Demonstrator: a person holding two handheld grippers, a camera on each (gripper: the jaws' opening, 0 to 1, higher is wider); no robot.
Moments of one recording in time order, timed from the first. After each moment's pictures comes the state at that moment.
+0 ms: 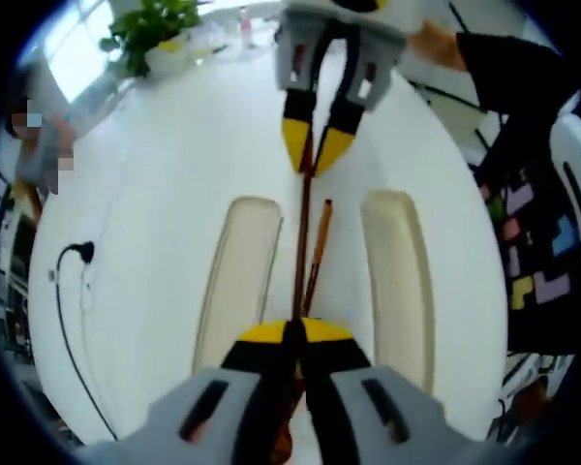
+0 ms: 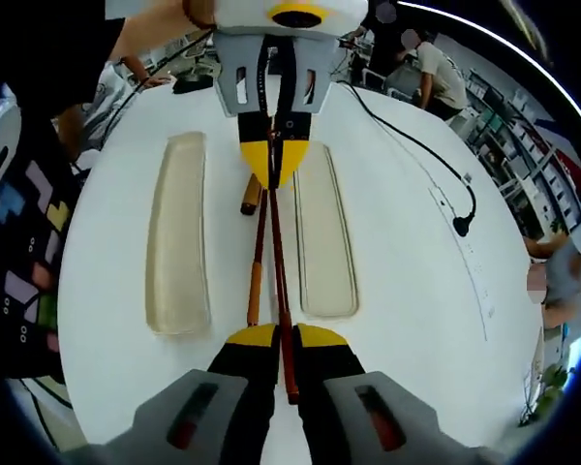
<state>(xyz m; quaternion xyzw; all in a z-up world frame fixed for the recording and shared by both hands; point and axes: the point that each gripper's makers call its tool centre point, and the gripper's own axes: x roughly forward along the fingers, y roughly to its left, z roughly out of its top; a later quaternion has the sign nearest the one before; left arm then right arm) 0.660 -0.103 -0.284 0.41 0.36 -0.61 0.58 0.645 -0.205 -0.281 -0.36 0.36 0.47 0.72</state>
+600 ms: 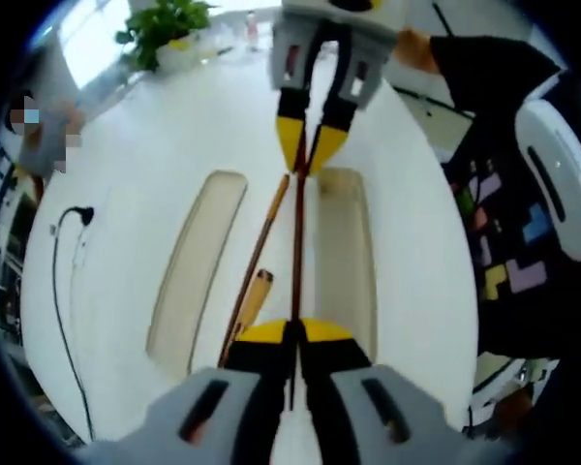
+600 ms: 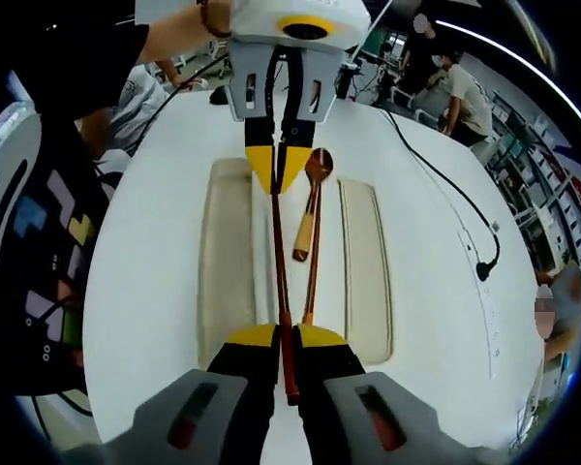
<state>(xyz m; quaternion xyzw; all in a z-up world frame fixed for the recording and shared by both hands) 0.619 -0.057 -0.277 0.38 0.38 -0.61 0.59 0.609 -0.158 -0.274 -0.36 0.34 0.52 0.69</state>
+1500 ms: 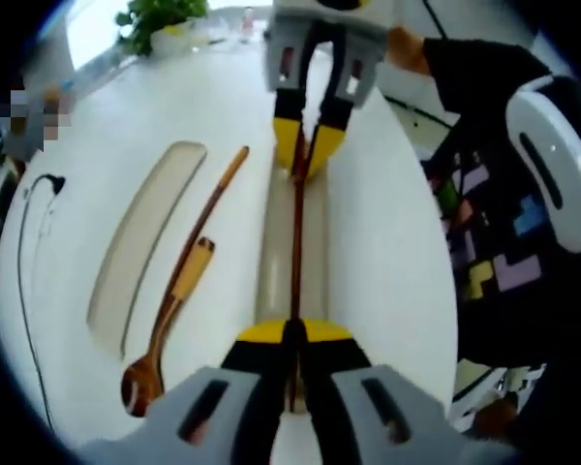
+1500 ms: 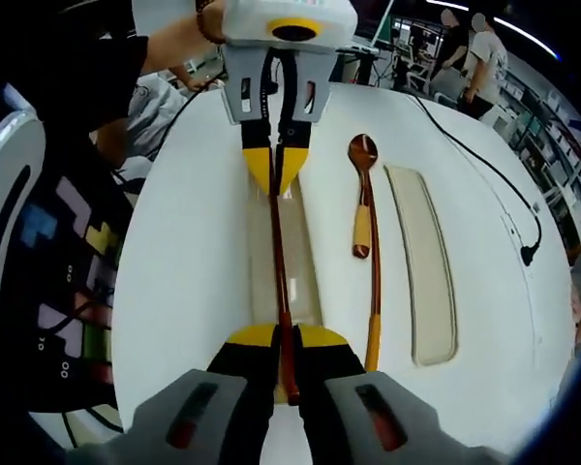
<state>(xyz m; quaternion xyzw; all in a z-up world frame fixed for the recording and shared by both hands) 0.580 -0.041 -0.307 0.33 0.41 -0.63 0.57 0.571 -0.142 -0.305 -0.31 0.40 0.55 0.66</state>
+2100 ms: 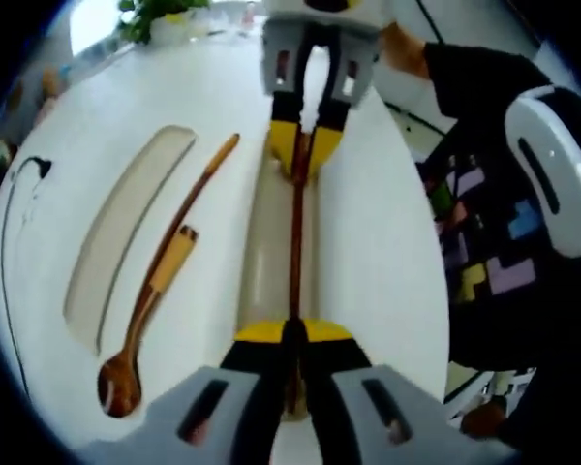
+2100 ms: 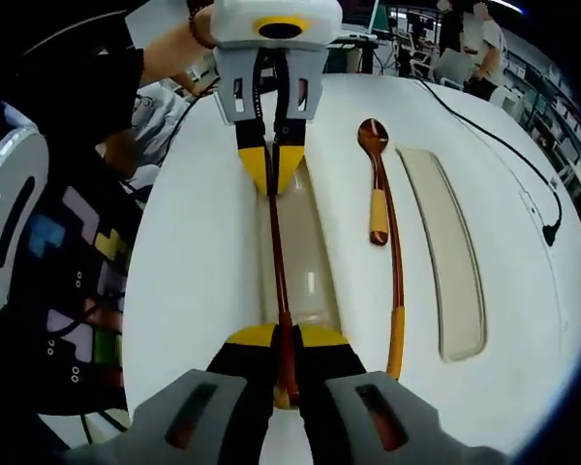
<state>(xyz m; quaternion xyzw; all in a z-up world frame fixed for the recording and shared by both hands) 0.574 -0.041 -0.318 0.30 0.44 -0.64 0.55 0.566 -0.142 -0.318 -0.28 0.42 0.57 0.65</state>
